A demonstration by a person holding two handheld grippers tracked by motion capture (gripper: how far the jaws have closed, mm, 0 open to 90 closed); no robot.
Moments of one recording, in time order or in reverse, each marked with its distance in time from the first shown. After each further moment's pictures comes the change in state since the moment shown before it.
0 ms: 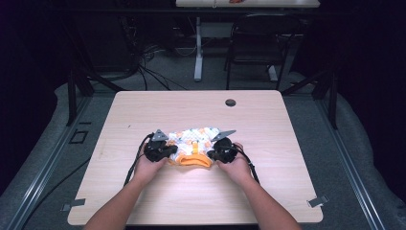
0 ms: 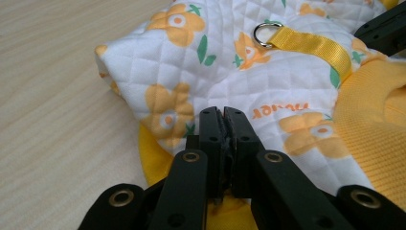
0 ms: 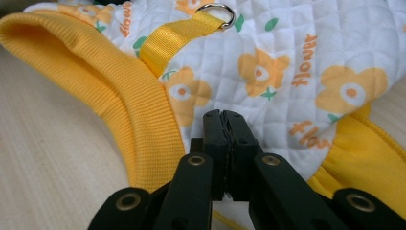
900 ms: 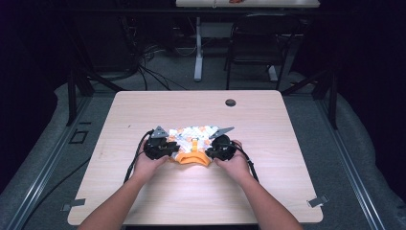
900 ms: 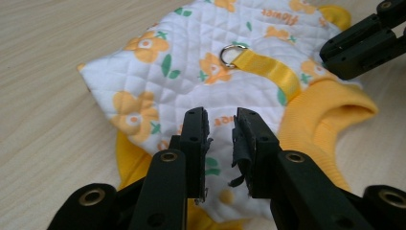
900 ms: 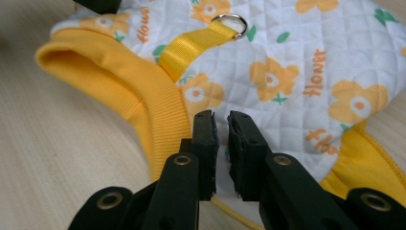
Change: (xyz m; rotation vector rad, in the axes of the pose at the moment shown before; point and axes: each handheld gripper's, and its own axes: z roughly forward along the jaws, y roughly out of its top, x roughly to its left) left arm -0.009 0.016 -0.017 -0.026 -0.027 0.015; right arm 0.005 0.012 -0.007 0.000 -0.010 0.003
